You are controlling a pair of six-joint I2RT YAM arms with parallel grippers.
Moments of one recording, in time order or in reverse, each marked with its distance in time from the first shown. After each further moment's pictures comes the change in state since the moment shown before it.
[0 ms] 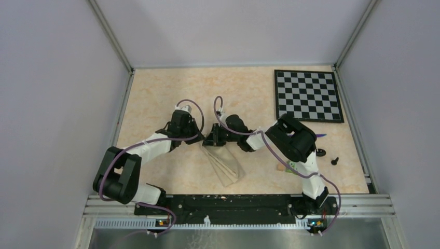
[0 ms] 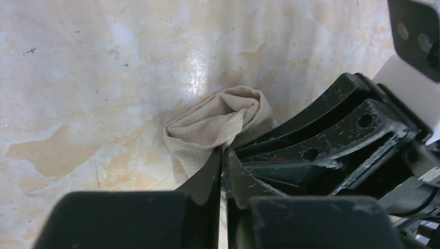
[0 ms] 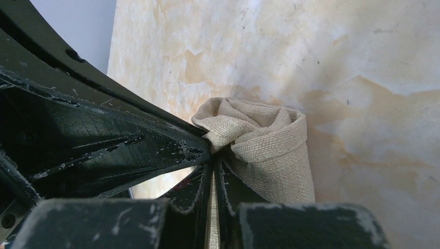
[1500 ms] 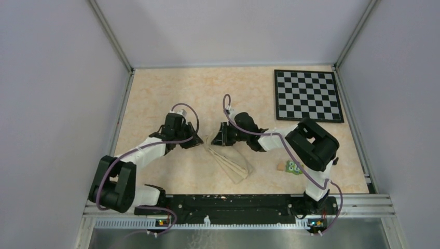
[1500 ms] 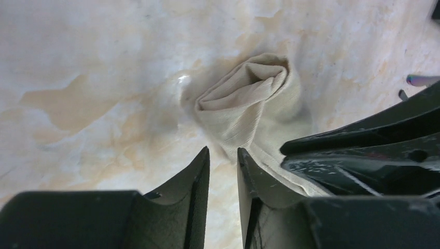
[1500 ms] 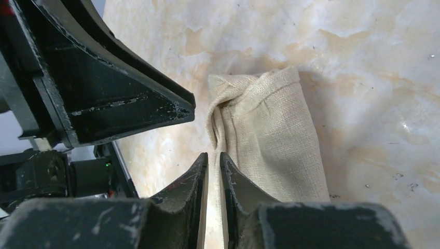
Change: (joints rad) left arm 0.066 -0.124 -0.077 -0.088 0.069 -0.022; right arm -0.031 -0.253 -0.146 -0.153 0.036 -0.108
